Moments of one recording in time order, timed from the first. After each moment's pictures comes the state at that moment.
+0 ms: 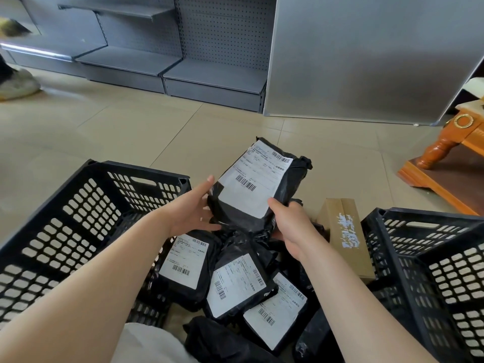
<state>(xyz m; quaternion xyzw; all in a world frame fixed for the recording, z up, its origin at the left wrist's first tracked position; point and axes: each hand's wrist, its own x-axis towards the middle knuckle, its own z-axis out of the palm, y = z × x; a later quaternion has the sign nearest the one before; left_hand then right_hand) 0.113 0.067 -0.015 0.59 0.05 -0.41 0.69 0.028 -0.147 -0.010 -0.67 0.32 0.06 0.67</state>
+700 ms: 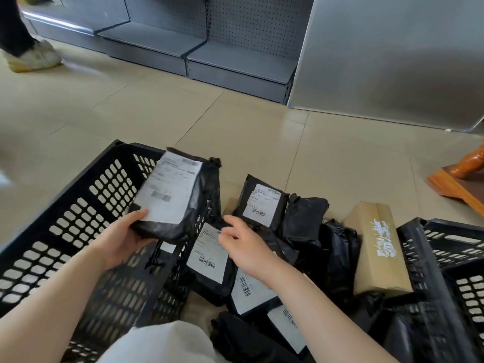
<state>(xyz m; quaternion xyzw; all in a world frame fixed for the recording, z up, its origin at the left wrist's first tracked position) 0.089 0.258 -0.086 0.54 0.26 -0.20 0.78 0.017 -0.015 -0.032 -0.80 0.06 0.26 0.55</state>
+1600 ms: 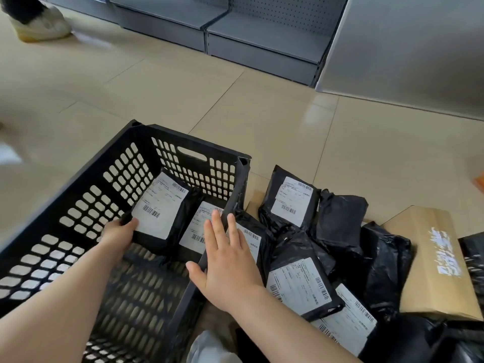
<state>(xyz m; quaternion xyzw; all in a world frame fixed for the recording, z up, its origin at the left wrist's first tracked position) 0.137 0.354 -0.219 0.76 0.41 -0.07 0.51 0.036 0.081 -0.109 -0.97 -0.17 0.15 0.09</state>
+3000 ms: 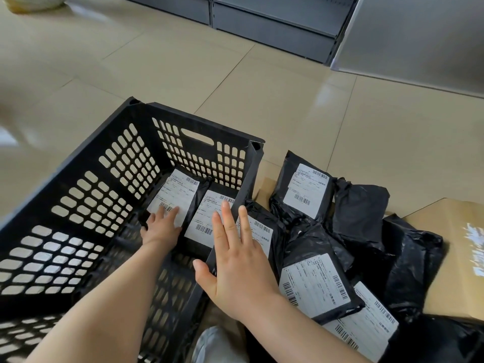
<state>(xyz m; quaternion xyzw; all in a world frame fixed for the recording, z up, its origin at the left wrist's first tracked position) 0.143 0.293 -0.291 0.95 0.15 -0.23 0.13 0.030 0.087 -0.135 -0.98 -0.14 0.04 0.13</state>
